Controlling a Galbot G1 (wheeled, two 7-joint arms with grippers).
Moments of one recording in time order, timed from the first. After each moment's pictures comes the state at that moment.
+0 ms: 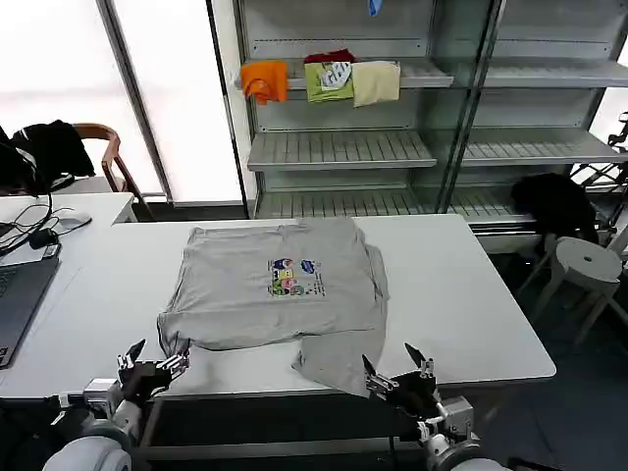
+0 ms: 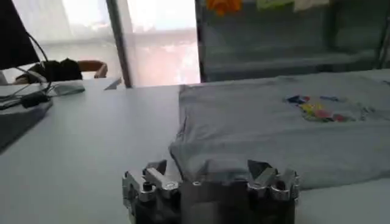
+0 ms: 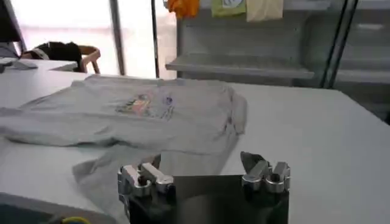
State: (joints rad) left arm 1.46 -1.28 -0.73 -2.08 -0.26 0.58 -0.01; right arm -1.51 1.44 0.40 2.25 0.04 -0.58 -0.12
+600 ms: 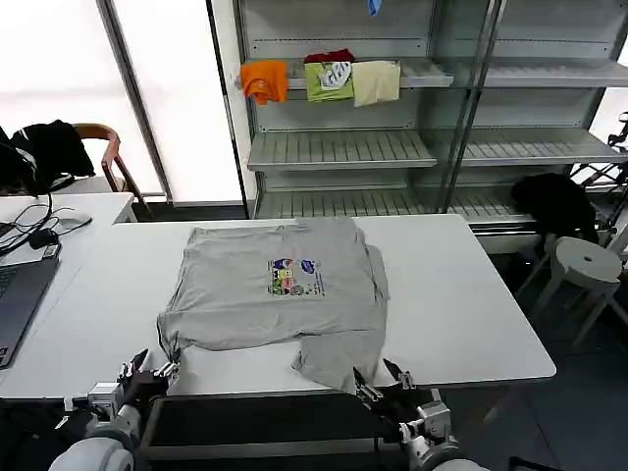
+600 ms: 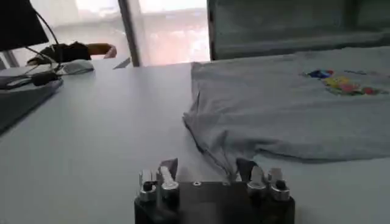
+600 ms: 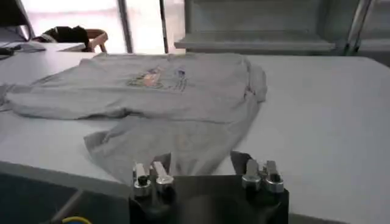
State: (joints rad) left arm 1.43 -1.29 -0.73 -2.01 -0.25 0.57 -0.02; right arm -1.48 1.45 0.37 2.15 0.04 -0.58 -0.11
